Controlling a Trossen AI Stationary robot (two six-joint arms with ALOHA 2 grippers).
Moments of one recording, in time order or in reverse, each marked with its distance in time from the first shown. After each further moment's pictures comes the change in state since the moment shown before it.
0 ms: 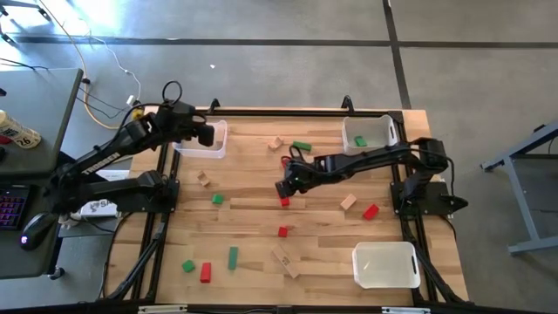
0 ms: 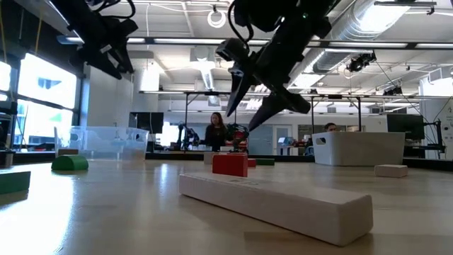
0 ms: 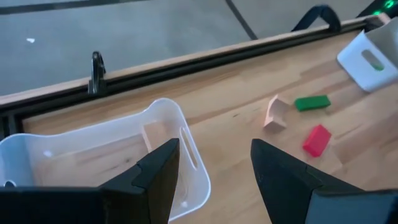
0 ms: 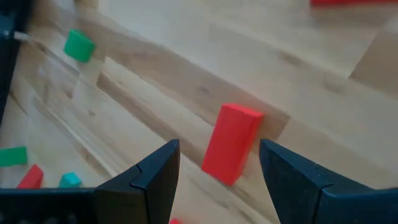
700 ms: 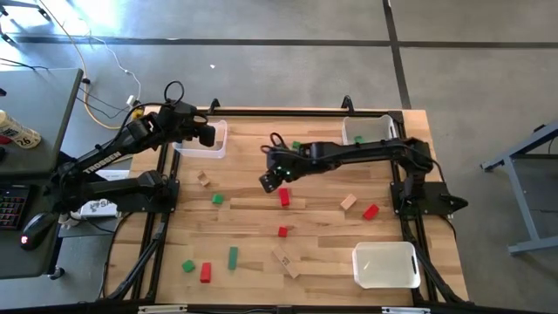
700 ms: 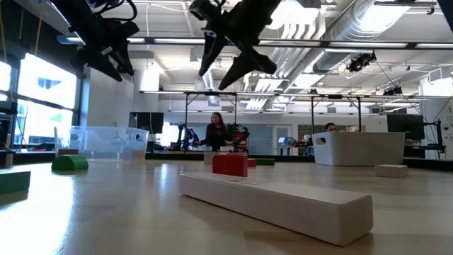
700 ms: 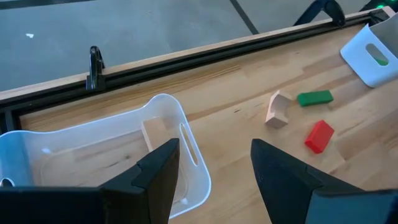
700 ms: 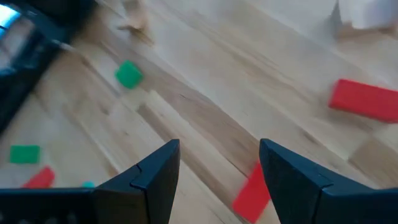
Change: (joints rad) left arm 0.000 0.014 0.000 -0.001 0.006 0.000; right arm -0.002 0.130 0.460 -0.336 0.098 -0.239
